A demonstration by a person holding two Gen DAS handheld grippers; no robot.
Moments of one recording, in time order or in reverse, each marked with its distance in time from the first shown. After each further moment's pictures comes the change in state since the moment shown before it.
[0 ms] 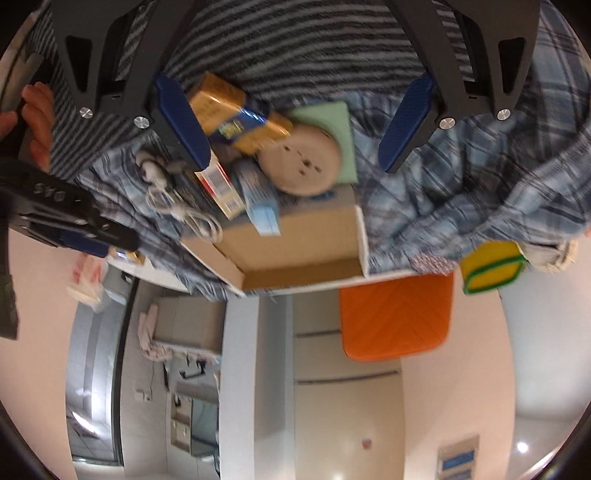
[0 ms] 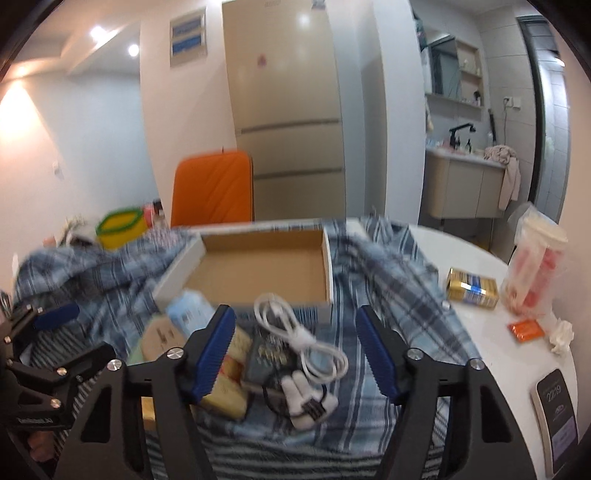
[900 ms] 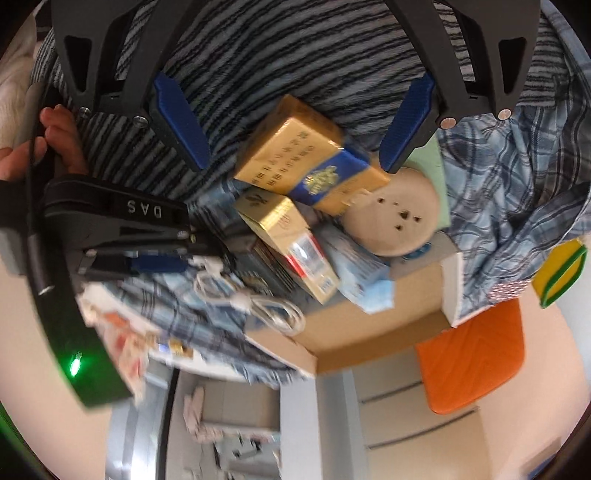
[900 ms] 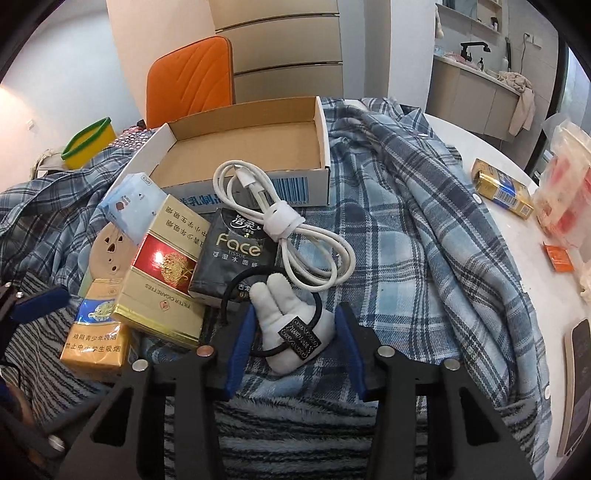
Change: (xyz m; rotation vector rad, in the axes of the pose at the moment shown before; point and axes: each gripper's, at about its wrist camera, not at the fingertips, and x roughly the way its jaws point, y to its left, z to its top) left arm 0.047 -0.060 -0.011 0.196 0.313 -0.115; right arm 0.069 -0.008 -0.036 0.037 0.373 0.006
